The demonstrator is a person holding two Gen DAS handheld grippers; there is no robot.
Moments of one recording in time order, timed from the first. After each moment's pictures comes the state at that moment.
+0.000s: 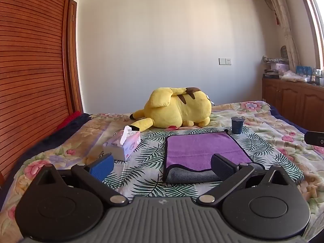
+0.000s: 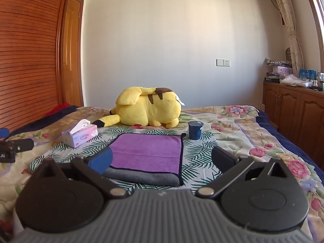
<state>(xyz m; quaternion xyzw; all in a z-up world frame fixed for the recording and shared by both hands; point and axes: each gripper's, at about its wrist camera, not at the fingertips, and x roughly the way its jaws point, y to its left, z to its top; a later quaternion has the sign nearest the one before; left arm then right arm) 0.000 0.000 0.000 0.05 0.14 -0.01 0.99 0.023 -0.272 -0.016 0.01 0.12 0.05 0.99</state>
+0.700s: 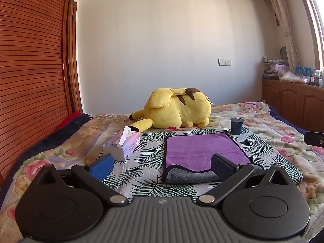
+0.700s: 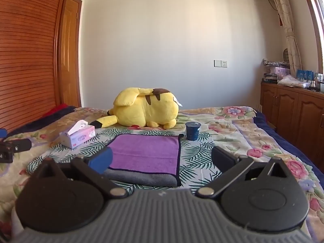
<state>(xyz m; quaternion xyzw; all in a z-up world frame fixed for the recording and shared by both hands) 0.000 0.000 0.000 0.05 0.14 -0.01 0.99 0.022 -0.278 -0.015 0.01 0.12 0.05 0.99</state>
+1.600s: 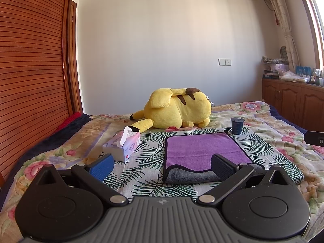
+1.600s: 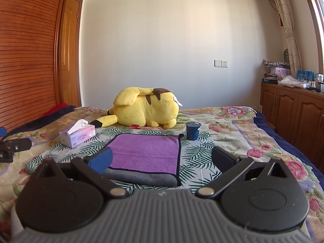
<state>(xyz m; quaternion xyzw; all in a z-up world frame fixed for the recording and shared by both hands) 0.000 0.000 0.000 0.05 0.14 -0.01 0.99 0.022 -0.275 -0.017 0.01 0.12 0.05 0.99</state>
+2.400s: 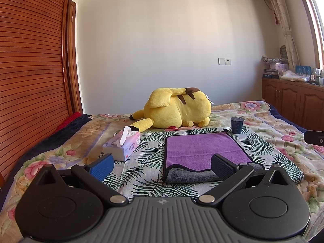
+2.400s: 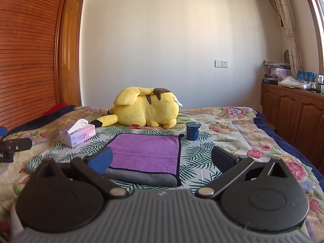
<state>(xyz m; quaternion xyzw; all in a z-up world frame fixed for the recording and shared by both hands) 0.000 0.000 0.000 0.05 0.14 -0.01 0.99 0.022 -0.274 -0.017 0.01 0.11 0.05 0.99</state>
